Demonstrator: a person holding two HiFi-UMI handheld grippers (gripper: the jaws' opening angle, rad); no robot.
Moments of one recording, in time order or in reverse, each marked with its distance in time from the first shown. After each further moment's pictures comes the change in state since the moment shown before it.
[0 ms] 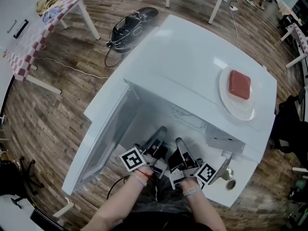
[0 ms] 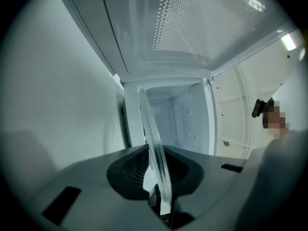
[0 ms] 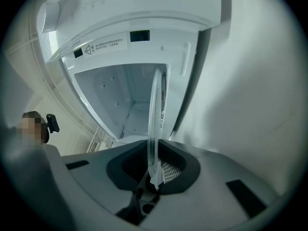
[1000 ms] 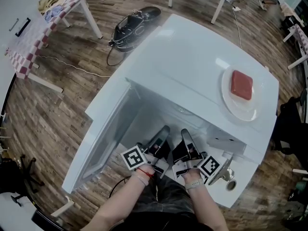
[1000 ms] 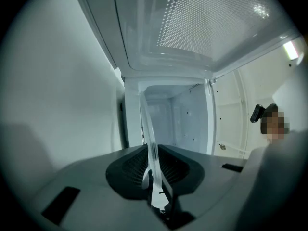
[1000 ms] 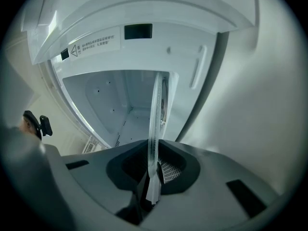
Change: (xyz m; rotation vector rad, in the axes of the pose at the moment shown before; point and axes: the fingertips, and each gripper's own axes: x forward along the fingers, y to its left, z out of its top) left arm 0.005 -0.007 -0.003 -0.050 0.006 -0.041; right arm 0.019 -0.001 0.029 -0.031 -0.054 -0.041
